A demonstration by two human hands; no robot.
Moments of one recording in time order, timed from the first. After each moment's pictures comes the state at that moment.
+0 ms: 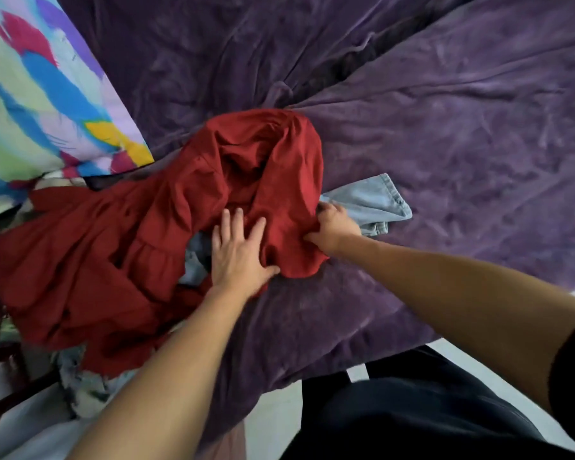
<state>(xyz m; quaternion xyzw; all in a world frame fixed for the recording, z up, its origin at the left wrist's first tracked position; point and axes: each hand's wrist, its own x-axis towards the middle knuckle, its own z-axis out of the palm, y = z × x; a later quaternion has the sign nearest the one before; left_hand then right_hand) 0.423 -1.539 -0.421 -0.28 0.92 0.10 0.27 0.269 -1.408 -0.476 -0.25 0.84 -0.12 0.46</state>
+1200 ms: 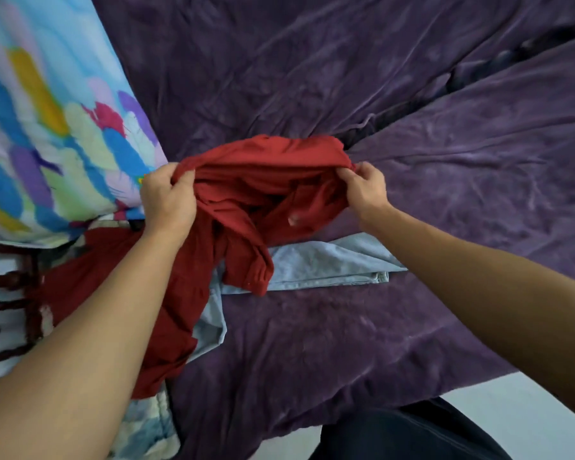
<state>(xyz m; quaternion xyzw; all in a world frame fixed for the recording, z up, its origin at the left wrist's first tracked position) 0.336 -1.664 -0.299 -0.50 0.79 0.31 -0.19 0.157 -1.456 -0.394 0.06 0.75 -0.59 0.30</state>
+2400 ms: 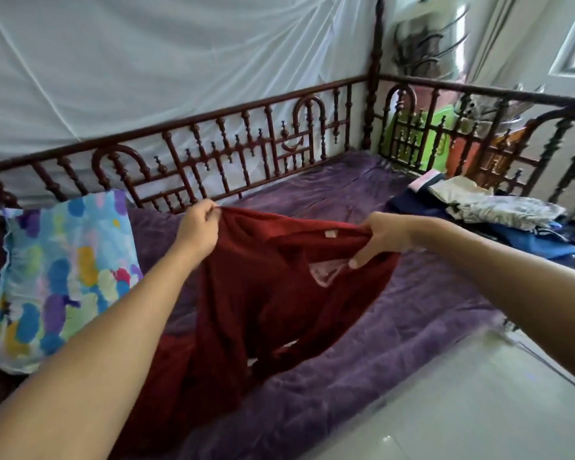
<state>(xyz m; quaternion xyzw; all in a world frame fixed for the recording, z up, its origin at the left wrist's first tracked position) 0.364 -1.391 0.000 -0.22 0.87 0.34 -0.27 0.226 -1.086 0.022 -0.33 0.88 -0.20 0.27</state>
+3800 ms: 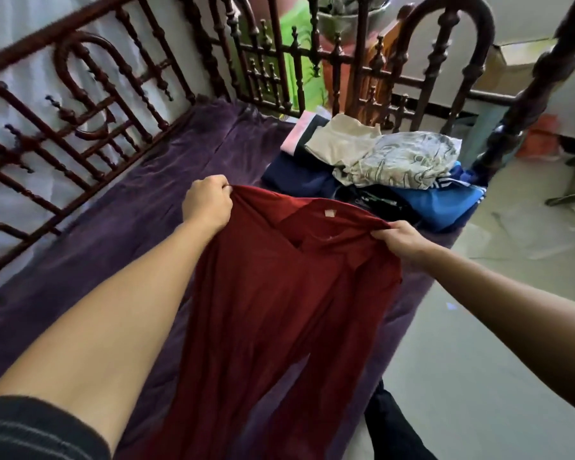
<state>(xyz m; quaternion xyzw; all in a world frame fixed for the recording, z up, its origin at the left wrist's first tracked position) -0.230 -1.164 -0.123 -0.09 0.98 0.14 -0.08 -0.204 -0.832 -0.224 0.16 0.79 -0.57 0.19</state>
